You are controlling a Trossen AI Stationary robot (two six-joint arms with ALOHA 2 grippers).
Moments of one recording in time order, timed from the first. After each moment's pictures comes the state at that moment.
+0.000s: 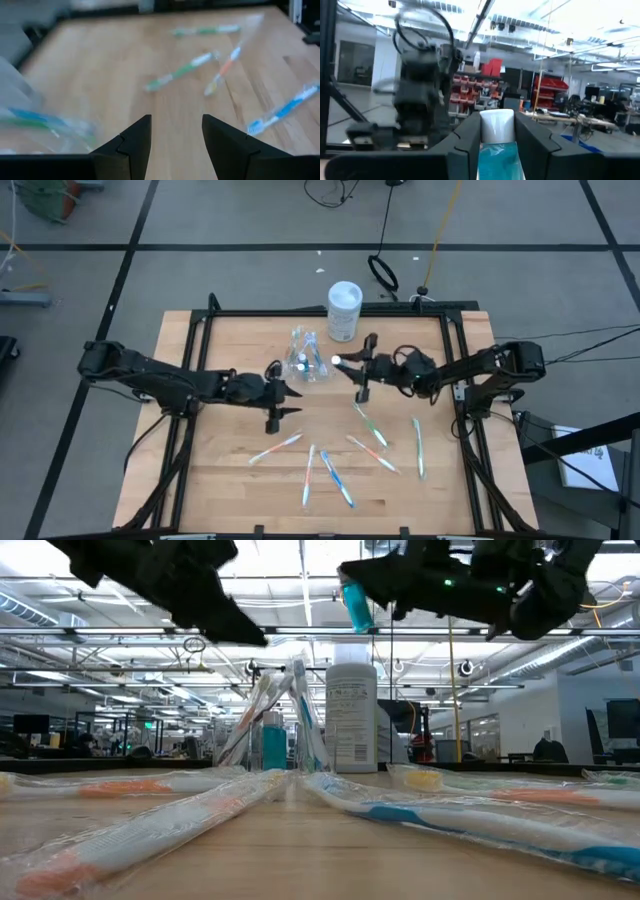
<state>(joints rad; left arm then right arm) -0.10 1.26 0.65 0.14 -0.11 0.03 -0.11 1.55 0.56 1.34 0.00 -0.15</state>
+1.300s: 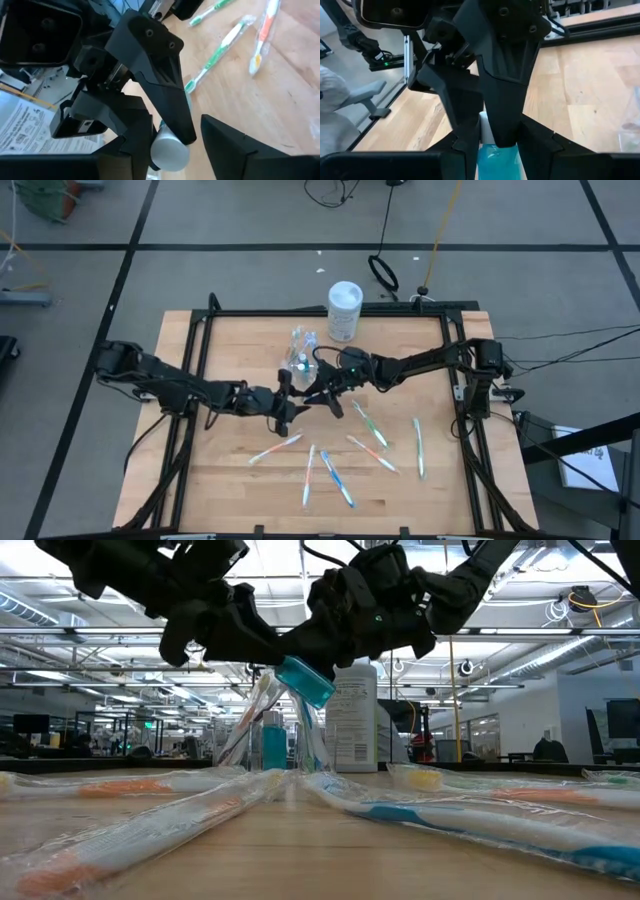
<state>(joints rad) -0.18 1.42 0.65 0.32 -0.35 0.50 -0.15 1.85 1.01 0.57 -0.48 0.15</state>
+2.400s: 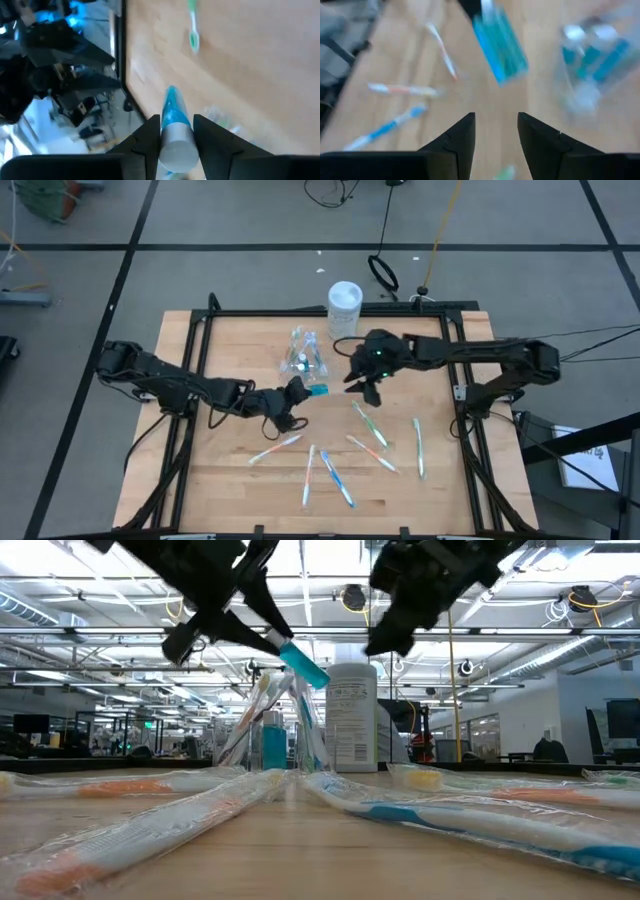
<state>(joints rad) -0.20 1.43 0.86 -0.03 -0.50 1.30 -0.21 1.42 1.01 -0.29 -0.37 -0.03</state>
